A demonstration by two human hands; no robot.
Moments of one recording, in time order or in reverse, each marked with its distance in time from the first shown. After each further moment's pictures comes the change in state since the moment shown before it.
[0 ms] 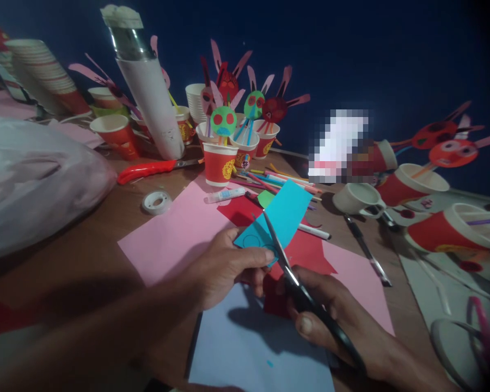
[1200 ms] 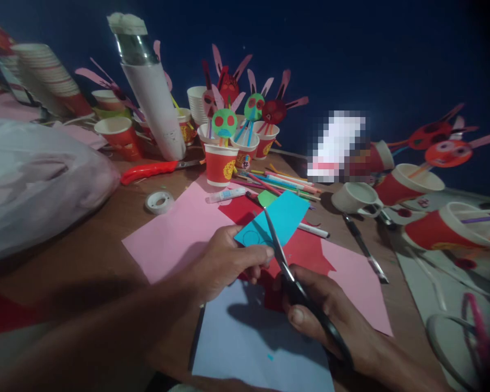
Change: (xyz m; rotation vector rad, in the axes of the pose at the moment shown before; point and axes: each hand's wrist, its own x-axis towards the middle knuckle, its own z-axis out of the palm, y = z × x) left_hand -0.004 0.003 -0.001 0.263 0.114 0.050; right_hand 0.001 0.006 0.010 -0.021 0.070 -0.040
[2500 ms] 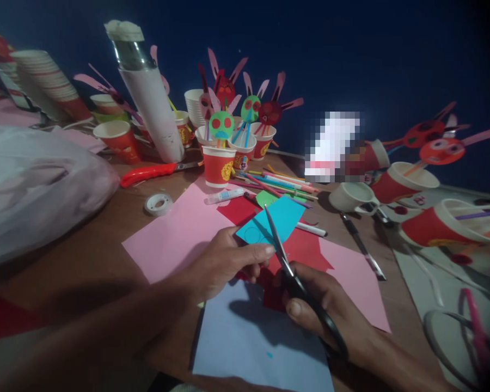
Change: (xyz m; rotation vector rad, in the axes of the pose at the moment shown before) left_hand 0.006 -0.016 -0.010 0.091 -0.090 0.029; right_hand 0.000 0.004 0.000 0.012 0.078 0.012
